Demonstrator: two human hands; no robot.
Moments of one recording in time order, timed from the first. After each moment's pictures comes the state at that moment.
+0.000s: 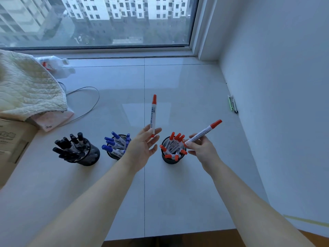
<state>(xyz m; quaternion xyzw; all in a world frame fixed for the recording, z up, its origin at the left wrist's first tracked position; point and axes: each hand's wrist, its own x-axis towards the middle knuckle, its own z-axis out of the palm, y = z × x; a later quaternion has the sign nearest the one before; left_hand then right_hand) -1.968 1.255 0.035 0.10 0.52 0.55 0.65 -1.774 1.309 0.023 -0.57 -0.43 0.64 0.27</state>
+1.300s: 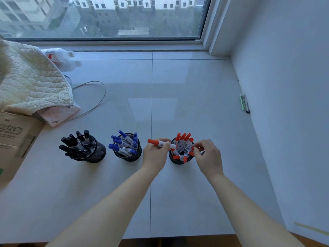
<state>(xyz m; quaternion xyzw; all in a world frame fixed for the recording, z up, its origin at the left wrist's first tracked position) -1.945 1.251 0.007 0.27 0.73 0.42 0.46 -1.781 1.301 -0.020 -0.60 -0.70 0.31 0.23</state>
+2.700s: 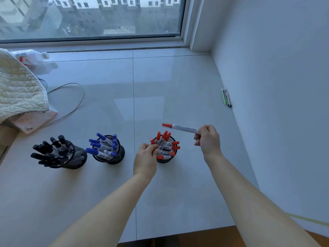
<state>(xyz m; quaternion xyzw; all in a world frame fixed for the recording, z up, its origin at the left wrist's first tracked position) -1.914 1.252 -0.027 0.42 0.80 0.25 0.35 -1.752 1.345 0.016 -0.67 -0.38 0.53 0.35</state>
